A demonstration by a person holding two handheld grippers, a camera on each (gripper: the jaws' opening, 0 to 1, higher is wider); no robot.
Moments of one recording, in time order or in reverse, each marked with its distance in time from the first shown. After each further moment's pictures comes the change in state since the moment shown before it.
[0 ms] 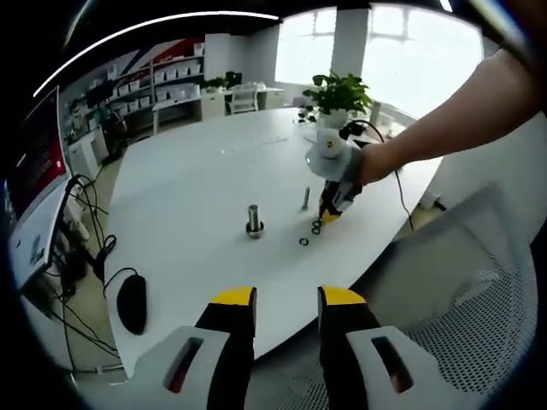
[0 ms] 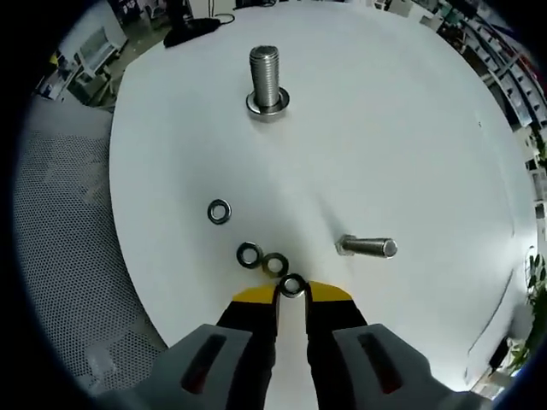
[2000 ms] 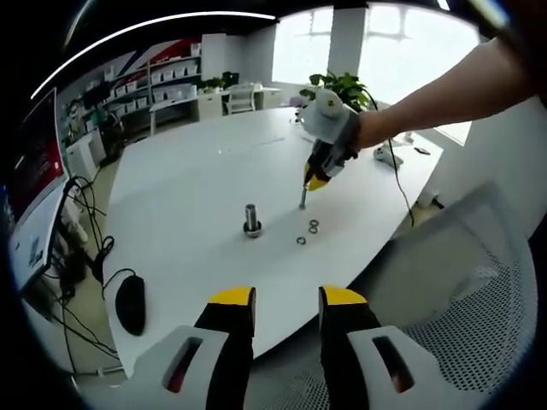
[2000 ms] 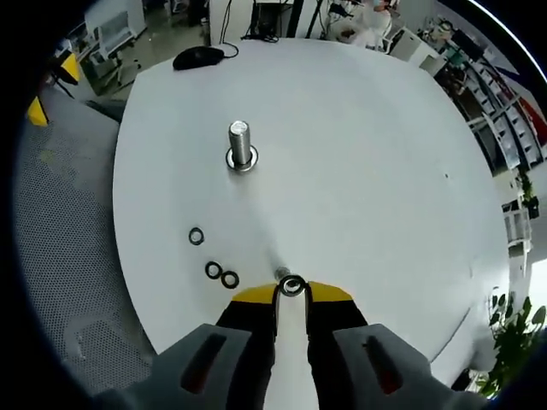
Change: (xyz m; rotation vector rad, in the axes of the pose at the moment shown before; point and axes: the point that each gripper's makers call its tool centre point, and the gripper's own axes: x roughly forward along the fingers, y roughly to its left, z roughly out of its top) left arm 0.000 -0.002 -0.002 0.008 0.001 -0.010; right arm -0.051 -0.045 0.045 -0.162 -0.123 -0.098
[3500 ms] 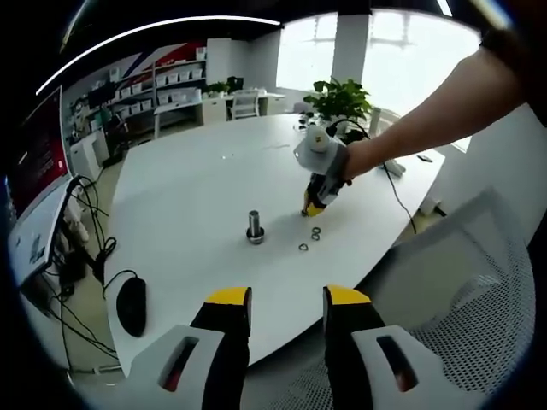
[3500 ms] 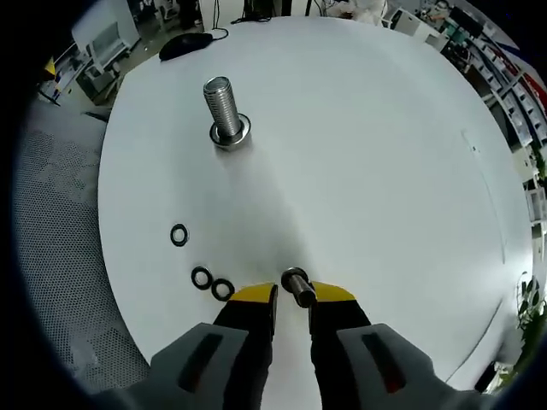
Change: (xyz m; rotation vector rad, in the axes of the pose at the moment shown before) left arm -0.003 0.001 0.007 -0.023 -0.026 0.012; right arm 0.048 0.011 -0.016 0.061 0.033 0.089
